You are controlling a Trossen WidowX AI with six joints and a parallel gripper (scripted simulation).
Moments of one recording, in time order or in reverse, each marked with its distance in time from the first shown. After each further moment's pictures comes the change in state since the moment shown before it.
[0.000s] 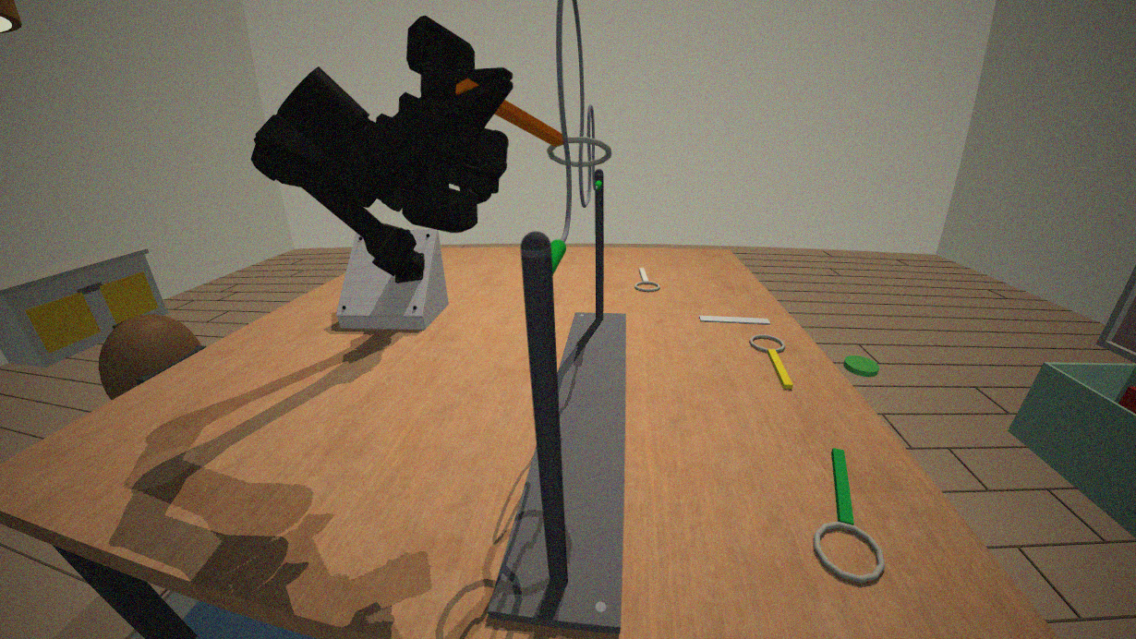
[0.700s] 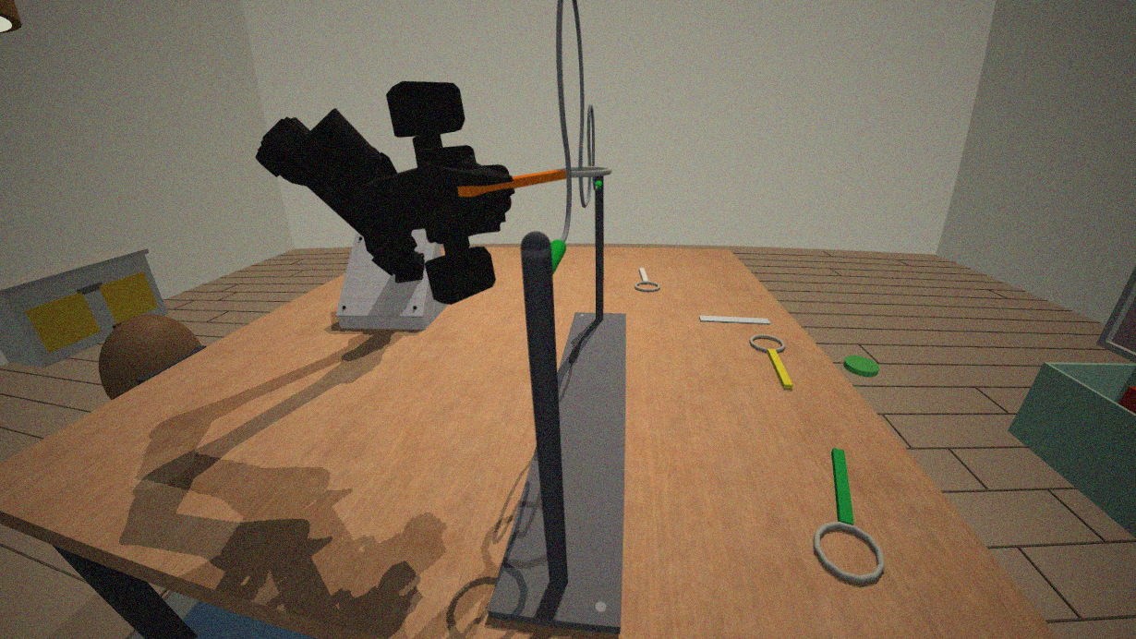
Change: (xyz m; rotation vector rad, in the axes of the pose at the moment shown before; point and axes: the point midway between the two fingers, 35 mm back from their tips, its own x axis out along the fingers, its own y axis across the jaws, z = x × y) arm -0.016 0.068 0.014 0.399 0.054 0.222
